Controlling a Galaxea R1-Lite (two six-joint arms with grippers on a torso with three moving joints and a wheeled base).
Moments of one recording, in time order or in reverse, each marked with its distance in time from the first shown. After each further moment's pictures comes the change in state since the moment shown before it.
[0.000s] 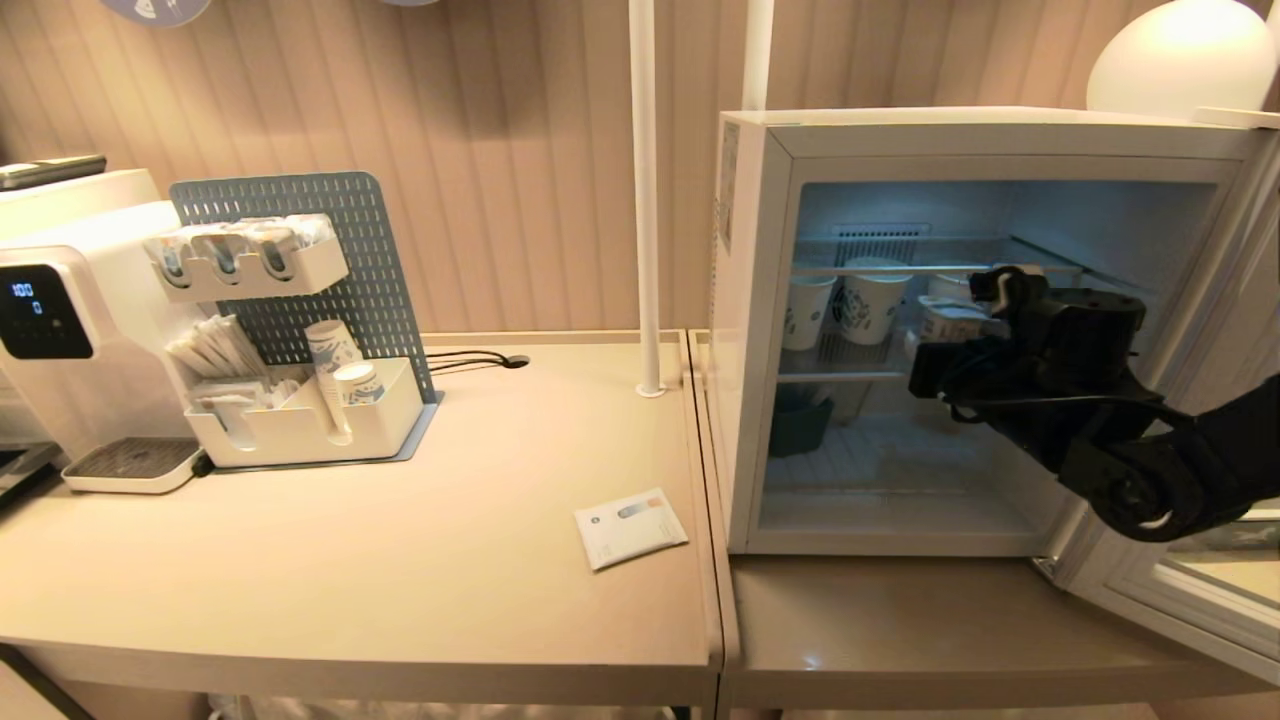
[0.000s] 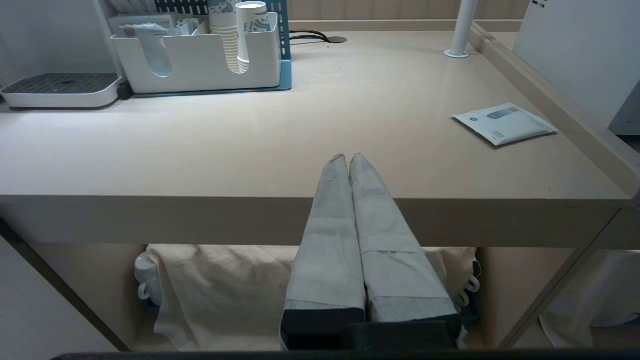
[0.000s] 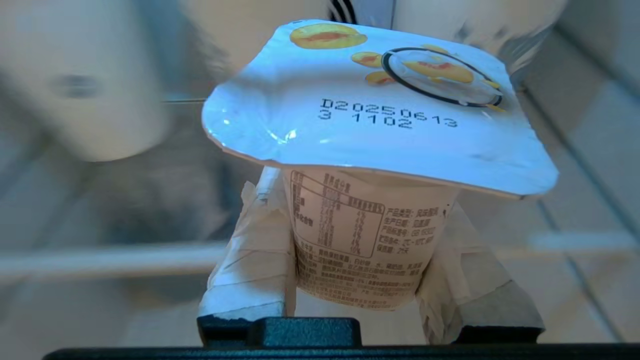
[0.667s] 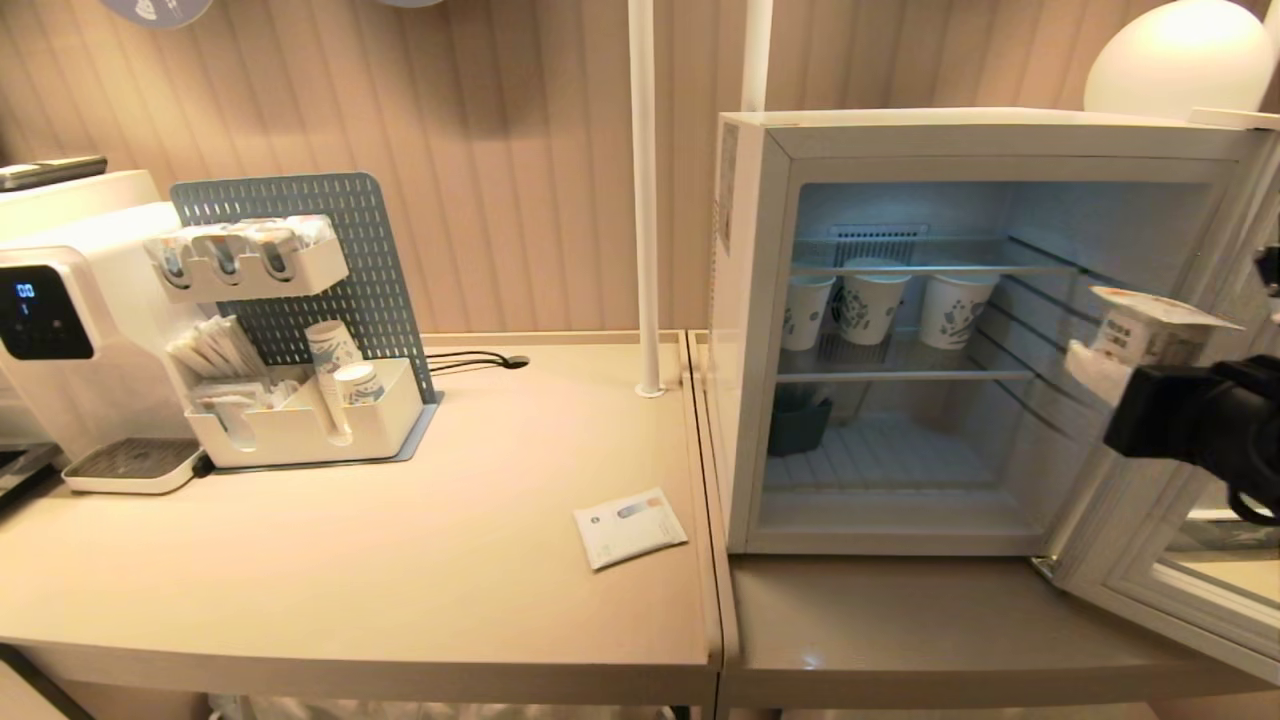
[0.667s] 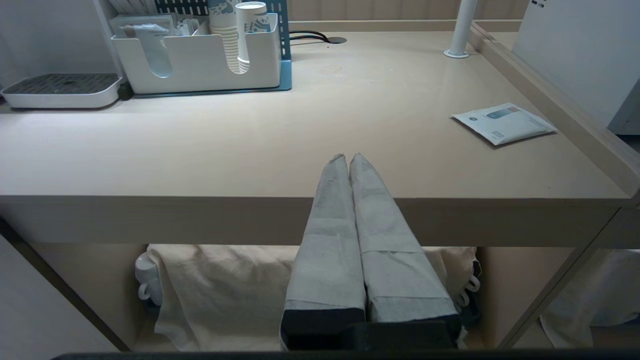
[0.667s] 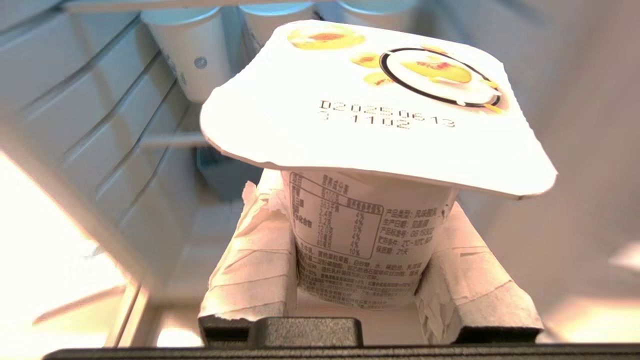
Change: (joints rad) left arm 0.000 0.000 0.000 0.000 0.000 0.002; right arm 0.113 -0.716 0.322 0.390 -0.114 0.025
